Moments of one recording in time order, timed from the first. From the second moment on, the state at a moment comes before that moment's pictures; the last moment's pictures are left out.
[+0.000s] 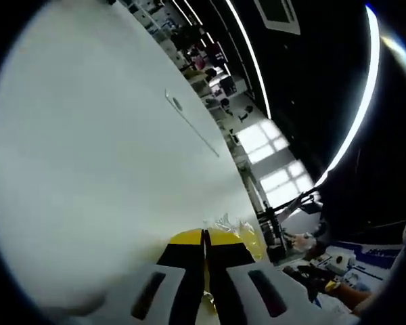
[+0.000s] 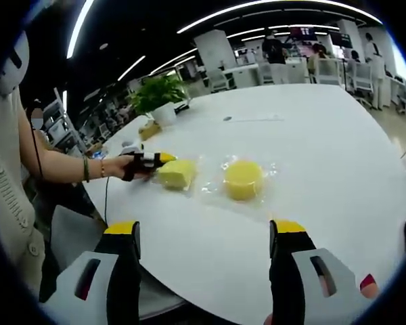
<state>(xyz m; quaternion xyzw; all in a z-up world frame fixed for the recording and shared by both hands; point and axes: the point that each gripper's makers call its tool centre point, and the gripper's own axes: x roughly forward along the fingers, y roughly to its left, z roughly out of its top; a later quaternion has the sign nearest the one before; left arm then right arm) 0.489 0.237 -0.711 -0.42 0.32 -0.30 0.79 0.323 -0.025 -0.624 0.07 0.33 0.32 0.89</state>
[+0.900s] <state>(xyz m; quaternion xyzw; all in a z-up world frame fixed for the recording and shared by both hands) 0.473 0.227 -0.673 -0.26 0.28 -0.33 0.86 0.316 -0.018 -0.610 0.07 0.31 0.33 0.89</state>
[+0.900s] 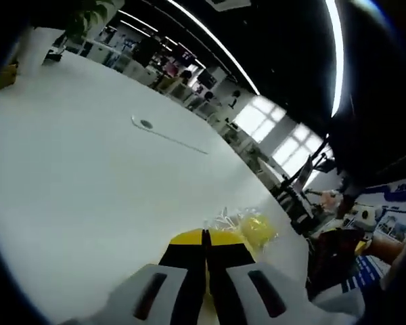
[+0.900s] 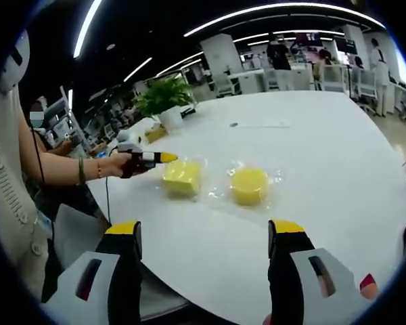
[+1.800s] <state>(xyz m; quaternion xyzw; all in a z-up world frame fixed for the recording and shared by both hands) 0.427 0.204 -0.606 -0.19 0.24 -0.36 0.88 0.294 -0.021 -0.581 0.06 0.26 0.36 0.90</state>
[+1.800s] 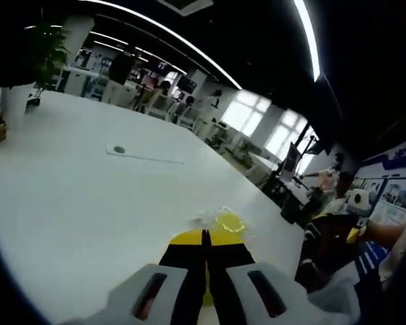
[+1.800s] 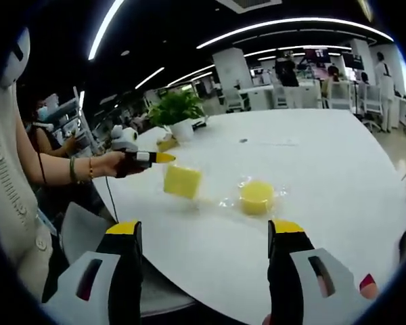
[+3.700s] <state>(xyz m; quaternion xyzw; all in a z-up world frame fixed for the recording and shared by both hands) 0.395 0.142 -0.487 -0.09 0.19 -0.47 0.86 0.363 0.016 -0.506 -0.09 0.19 0.47 0.86</state>
